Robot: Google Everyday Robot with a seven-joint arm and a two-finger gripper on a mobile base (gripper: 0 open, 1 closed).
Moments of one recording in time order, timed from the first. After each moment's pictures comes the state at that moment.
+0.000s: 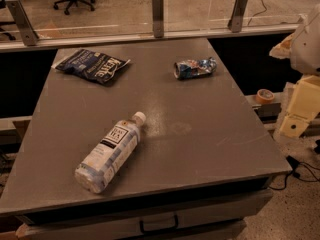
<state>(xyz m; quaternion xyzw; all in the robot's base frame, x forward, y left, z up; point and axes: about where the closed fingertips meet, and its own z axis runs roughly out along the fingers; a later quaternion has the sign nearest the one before) 0.438 -0.217 0.976 -0.60 0.78 -0.03 0.16</state>
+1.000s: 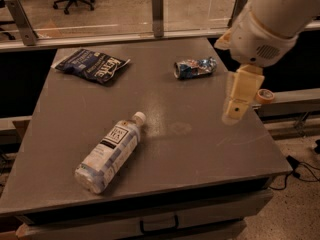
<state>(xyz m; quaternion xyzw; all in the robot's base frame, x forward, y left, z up) 0.493 -0.140 0.964 -0.67 0.72 -0.01 0.19</state>
